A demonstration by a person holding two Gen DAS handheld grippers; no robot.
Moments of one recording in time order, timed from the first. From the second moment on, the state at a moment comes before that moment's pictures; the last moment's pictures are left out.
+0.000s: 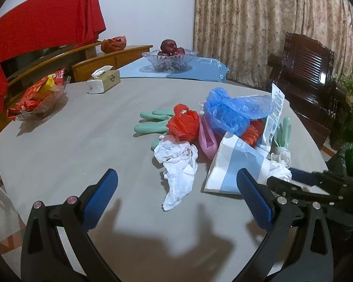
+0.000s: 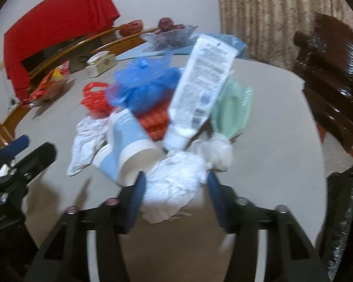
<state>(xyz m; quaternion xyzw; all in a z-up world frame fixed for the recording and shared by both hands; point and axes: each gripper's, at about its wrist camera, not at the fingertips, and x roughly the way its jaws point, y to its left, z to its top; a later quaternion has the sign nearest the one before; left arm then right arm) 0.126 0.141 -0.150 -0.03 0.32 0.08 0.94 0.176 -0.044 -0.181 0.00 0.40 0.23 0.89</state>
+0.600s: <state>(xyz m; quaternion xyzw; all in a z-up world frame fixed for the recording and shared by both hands) 0.156 0.092 -0.166 -0.01 0.33 0.02 0.94 0.160 -0.102 -0.157 0.03 0.39 0.20 0.90</state>
